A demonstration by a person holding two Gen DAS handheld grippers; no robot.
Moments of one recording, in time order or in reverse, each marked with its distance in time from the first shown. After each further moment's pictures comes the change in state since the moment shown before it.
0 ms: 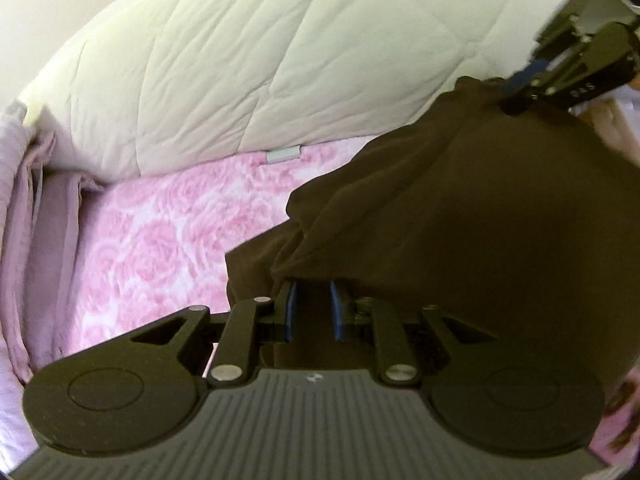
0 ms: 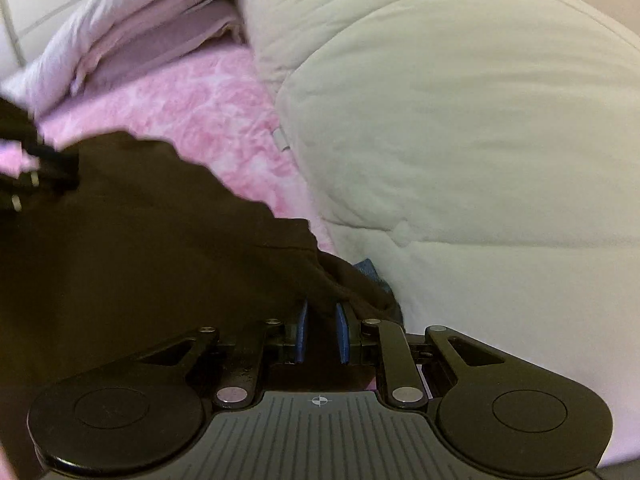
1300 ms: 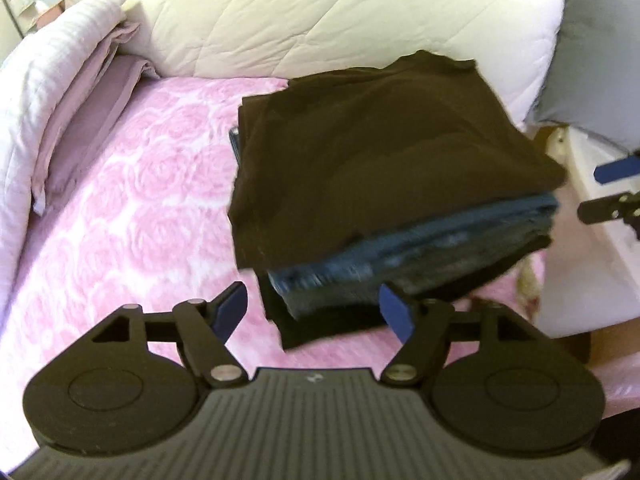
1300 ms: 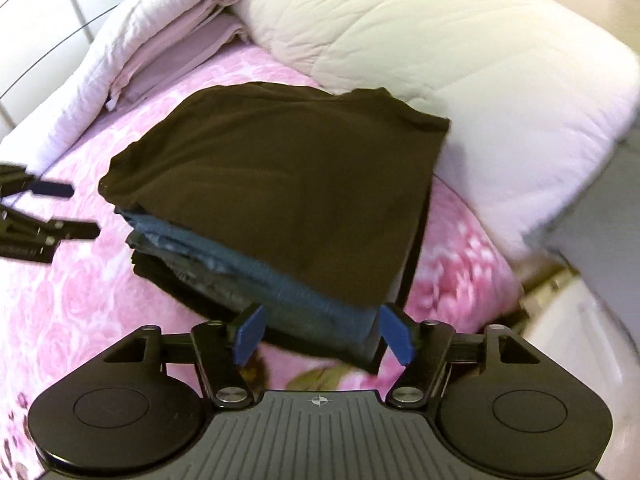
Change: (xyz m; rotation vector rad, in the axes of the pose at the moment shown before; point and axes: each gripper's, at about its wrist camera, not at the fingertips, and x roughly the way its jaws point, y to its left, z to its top) left arm -0.139 -0.079 -0.113 -0.356 0.040 -0.007; right arm -0.144 0.108 -0.127 0.251 0.009 -0.024
